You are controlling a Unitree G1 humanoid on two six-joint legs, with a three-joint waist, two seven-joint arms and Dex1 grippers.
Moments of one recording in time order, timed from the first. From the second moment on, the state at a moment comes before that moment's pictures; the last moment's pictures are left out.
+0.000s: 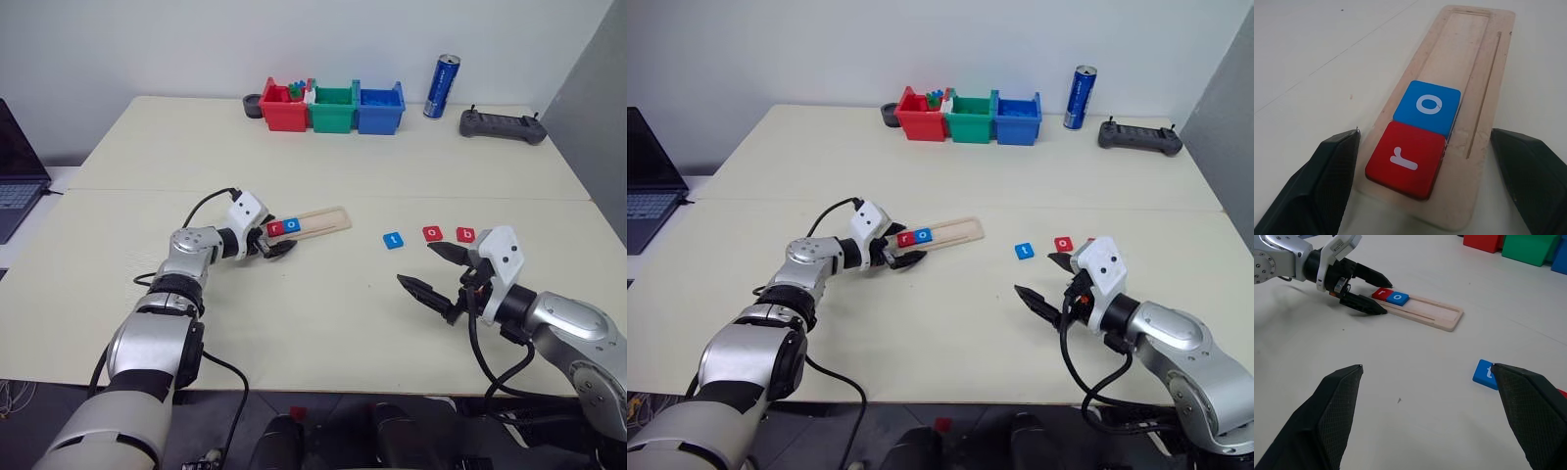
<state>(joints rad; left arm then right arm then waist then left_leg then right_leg) -0.98 0.46 -0.02 1.29 0.03 -0.27 -0.91 -0.11 -0.62 -0.14 -0.71 0.58 0.82 0.52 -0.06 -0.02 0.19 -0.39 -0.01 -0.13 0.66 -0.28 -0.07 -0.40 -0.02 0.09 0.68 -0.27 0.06</state>
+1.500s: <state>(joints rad) -0.94 0.48 0.02 1.21 0.04 -0.23 -1.02 -0.19 -0.61 -0.09 -0.67 0.59 0.79 0.48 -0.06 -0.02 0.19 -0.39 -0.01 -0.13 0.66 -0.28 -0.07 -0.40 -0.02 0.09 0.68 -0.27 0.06</state>
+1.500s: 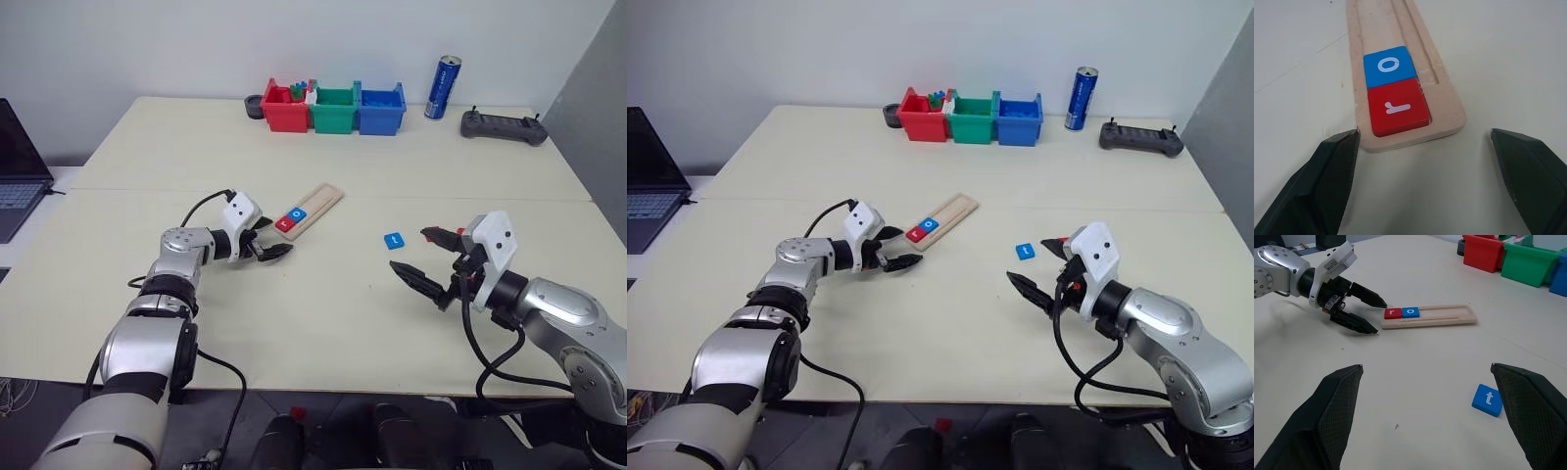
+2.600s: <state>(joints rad) -0.86 0.41 0.05 1.13 -0.02 -0.20 -0.90 -0.20 -0.61 -0.06 -0.66 0.59 0.77 0.49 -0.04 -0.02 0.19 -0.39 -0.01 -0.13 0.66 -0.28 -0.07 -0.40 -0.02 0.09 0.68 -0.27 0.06</state>
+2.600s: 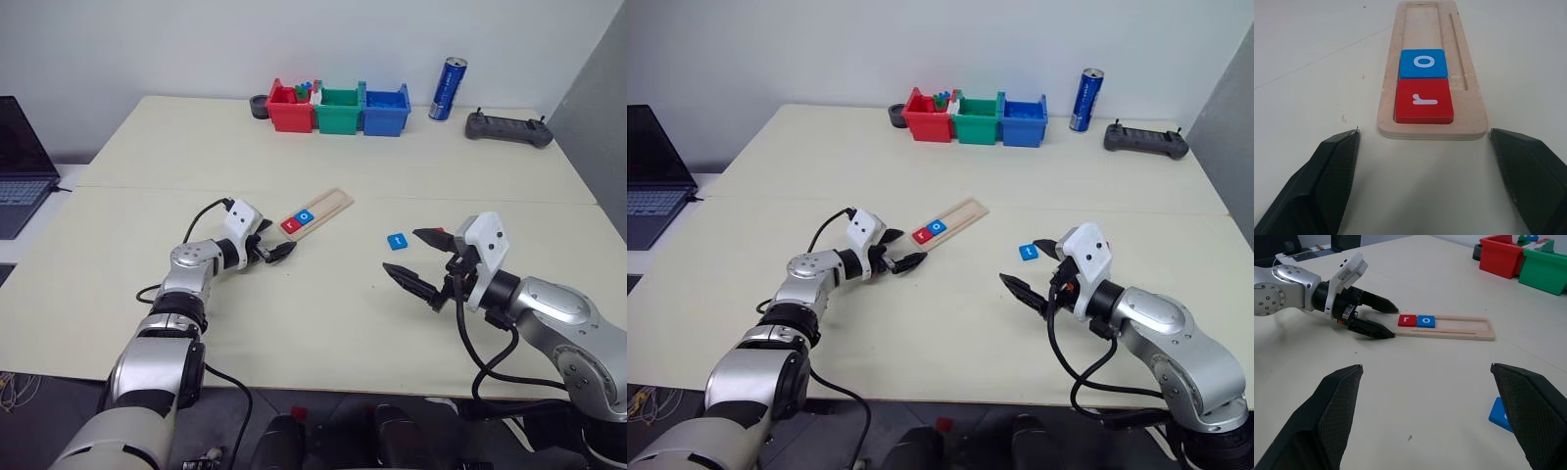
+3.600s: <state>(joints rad) -0.98 0.32 0.01 1.26 0.05 -0.23 -0.79 -0.21 -0.61 -0.06 -0.66 0.57 0.77 0.49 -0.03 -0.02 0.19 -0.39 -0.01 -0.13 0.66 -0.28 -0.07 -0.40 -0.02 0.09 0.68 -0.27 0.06</state>
